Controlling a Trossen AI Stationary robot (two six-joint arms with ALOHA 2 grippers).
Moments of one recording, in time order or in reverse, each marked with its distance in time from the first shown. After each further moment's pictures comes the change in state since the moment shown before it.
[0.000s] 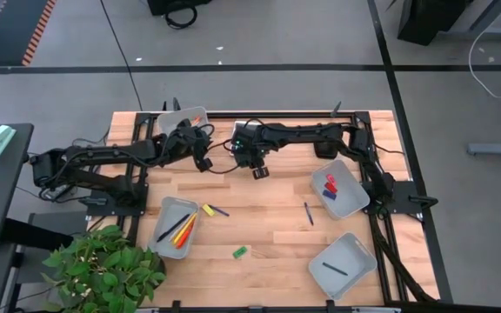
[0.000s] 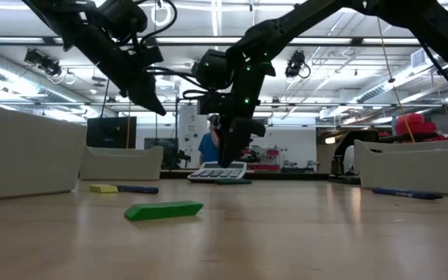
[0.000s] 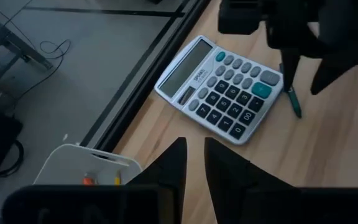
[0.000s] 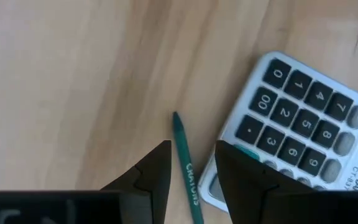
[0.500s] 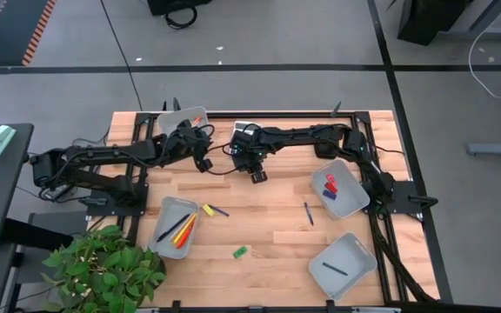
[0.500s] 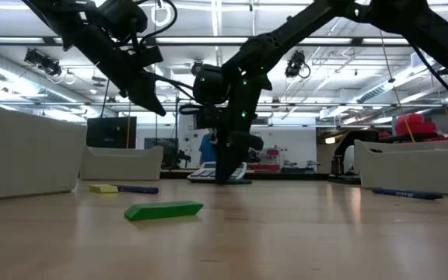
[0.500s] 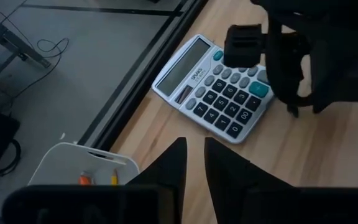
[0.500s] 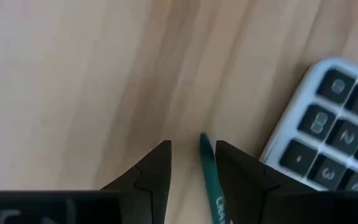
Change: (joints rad) left arm -0.001 0.000 0.000 -0.005 0.002 -0.012; right arm -0.009 0.065 -0.002 0.039 -0.061 0.008
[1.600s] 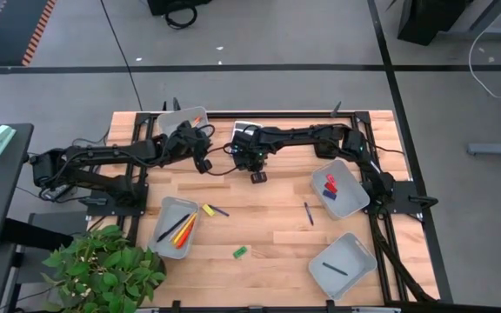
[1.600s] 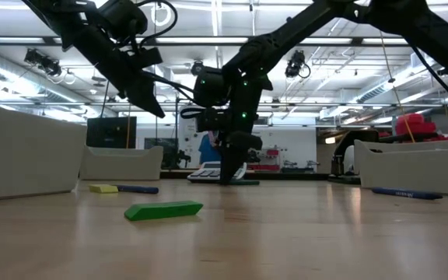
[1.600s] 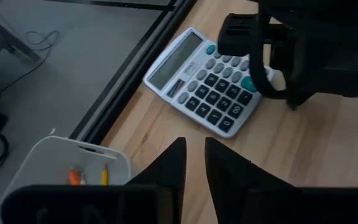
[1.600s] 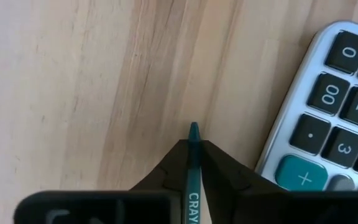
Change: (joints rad) left arm 0.000 0.000 0.000 -0.025 0.029 -0.027; right arm 0.000 0.014 0.001 -0.039 0.009 0.101
